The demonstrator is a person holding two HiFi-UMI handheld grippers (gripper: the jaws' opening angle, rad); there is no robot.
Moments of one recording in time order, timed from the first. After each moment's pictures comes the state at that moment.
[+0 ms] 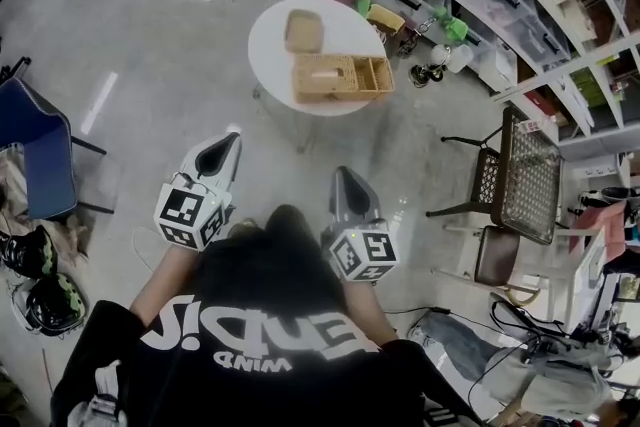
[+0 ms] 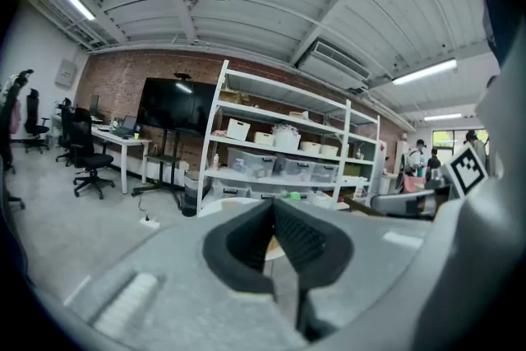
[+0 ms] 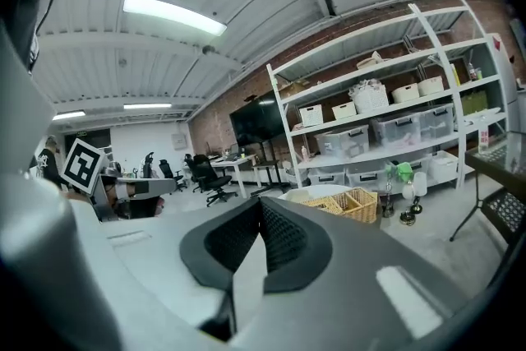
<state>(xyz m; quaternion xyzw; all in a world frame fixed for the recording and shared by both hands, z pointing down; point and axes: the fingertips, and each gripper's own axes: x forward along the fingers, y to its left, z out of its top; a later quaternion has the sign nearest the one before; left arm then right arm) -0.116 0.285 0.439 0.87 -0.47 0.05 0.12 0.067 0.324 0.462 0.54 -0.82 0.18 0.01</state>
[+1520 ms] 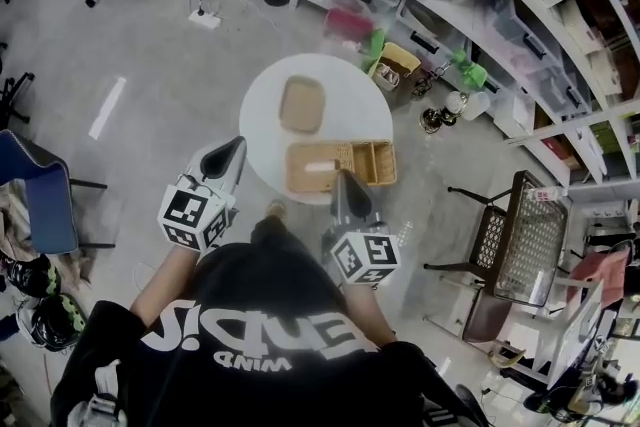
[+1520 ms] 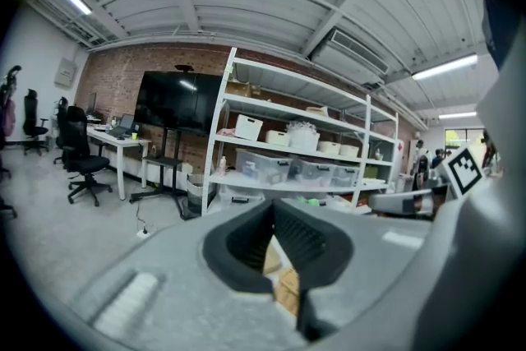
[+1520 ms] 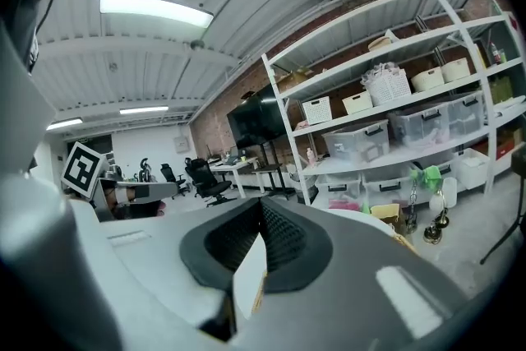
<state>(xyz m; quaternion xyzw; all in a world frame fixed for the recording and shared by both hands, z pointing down) -0.092 -0.018 0.436 0.86 -0.49 0.06 0.12 0.088 0.008 0.458 0.52 -0.83 0.19 0.01</state>
